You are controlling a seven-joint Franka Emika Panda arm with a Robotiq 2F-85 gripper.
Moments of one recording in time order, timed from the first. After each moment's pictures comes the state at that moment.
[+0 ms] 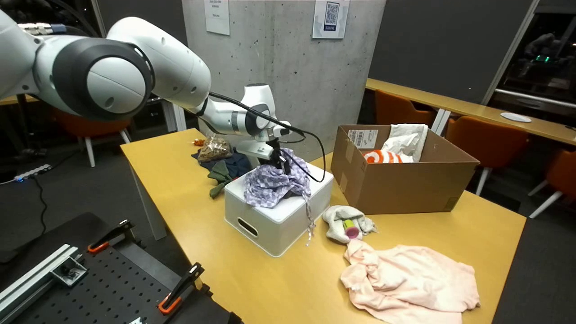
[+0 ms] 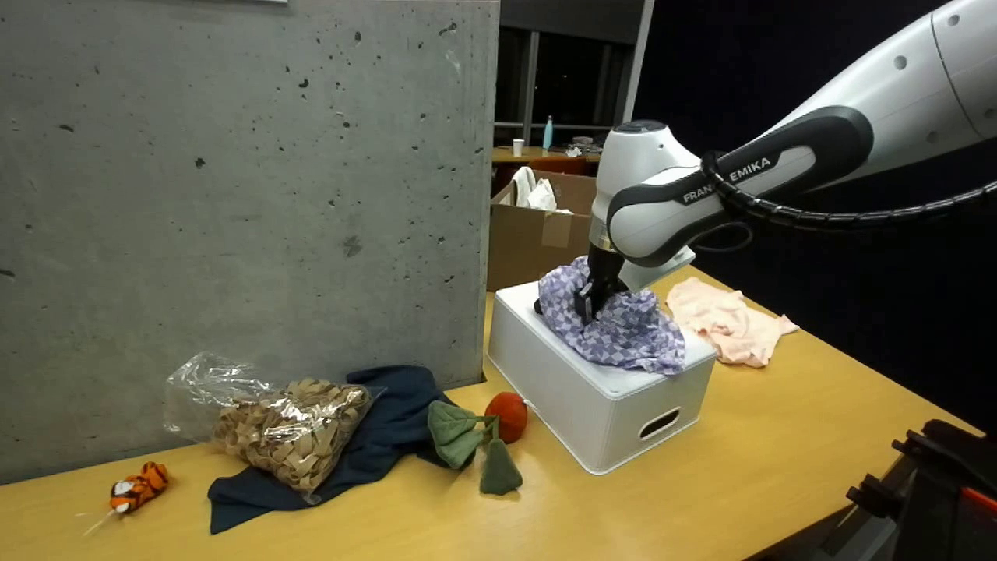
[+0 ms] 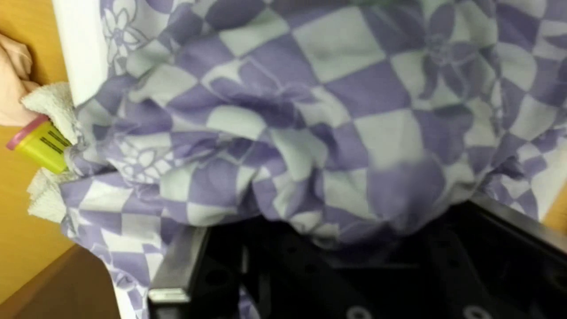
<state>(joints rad) 0.05 1.15 -0.10 -1.07 -0.14 2.36 0.12</state>
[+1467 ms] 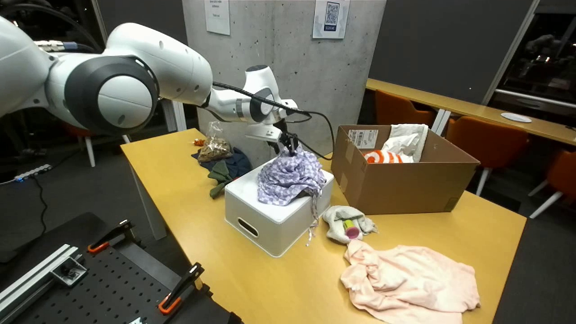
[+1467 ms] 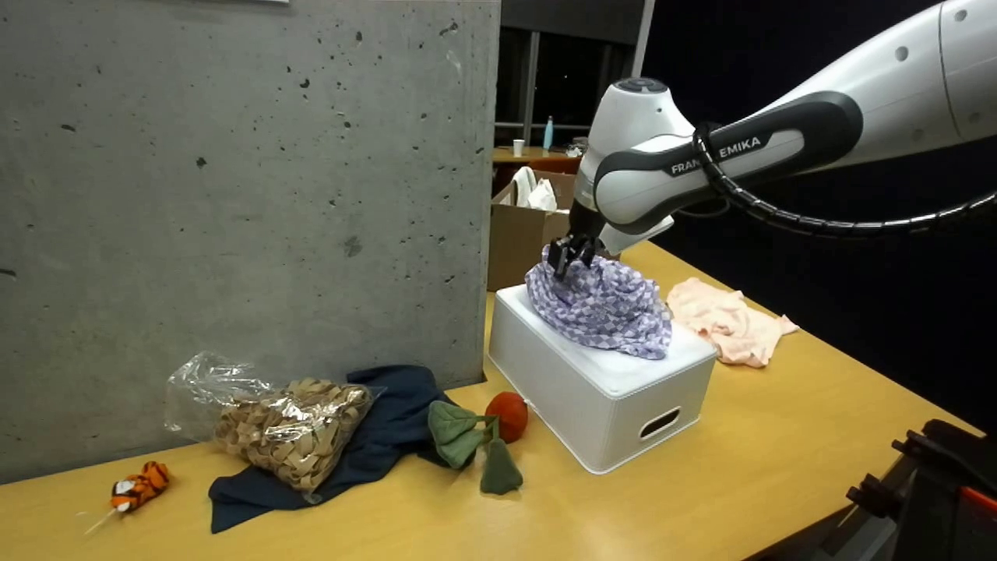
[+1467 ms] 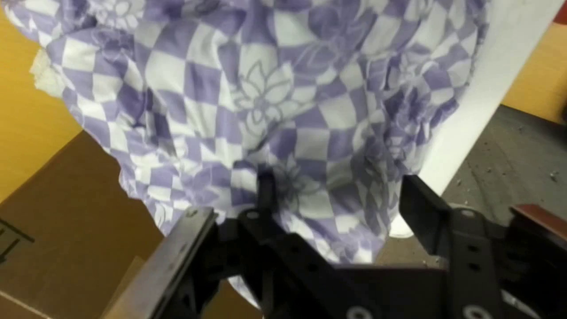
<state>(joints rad) 0.04 1.21 -0.10 -0.86 -0.14 2.40 0.09</state>
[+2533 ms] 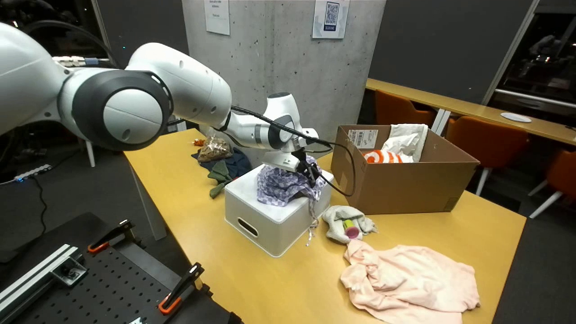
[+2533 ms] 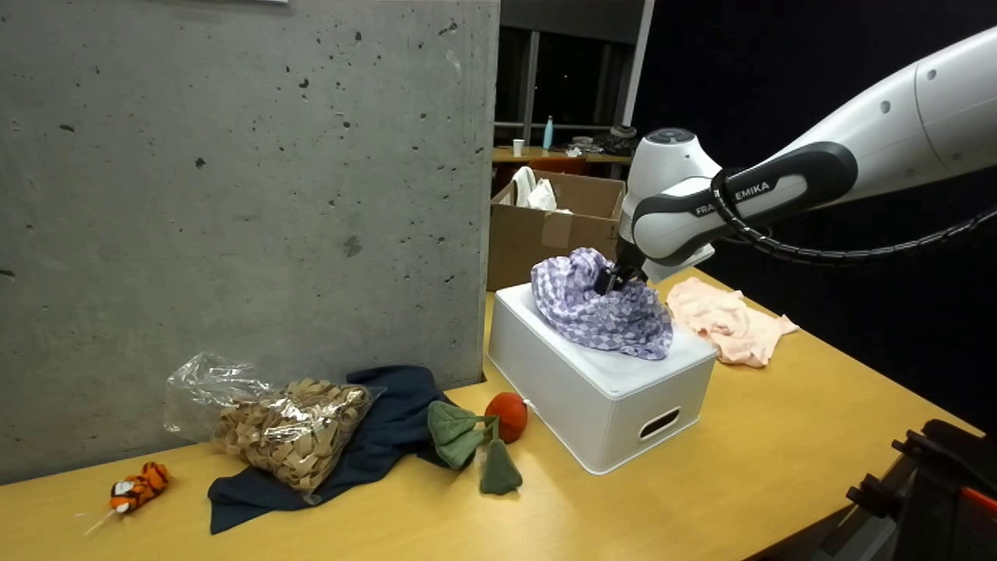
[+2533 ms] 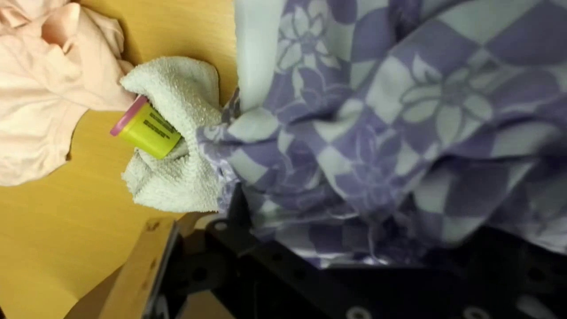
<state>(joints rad) -0.05 1.26 -0.16 -0.92 -0.13 2.40 0.10</state>
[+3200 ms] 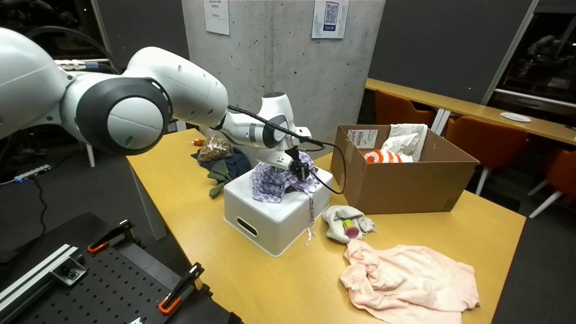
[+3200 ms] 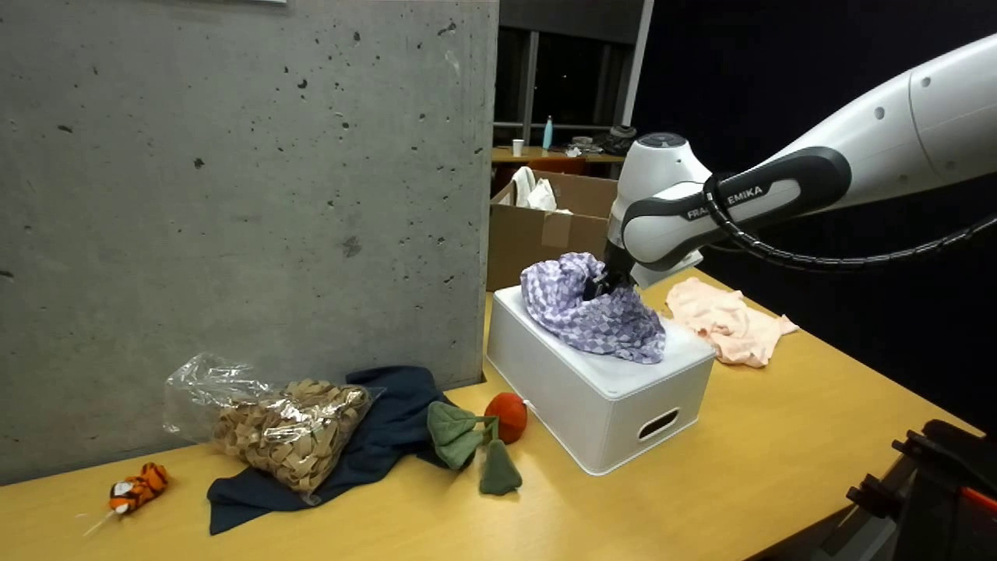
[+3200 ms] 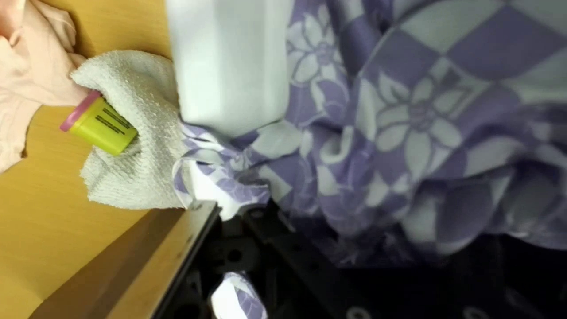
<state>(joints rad) -0.03 1.29 -0.12 -0.88 -0.12 2.40 0.10</state>
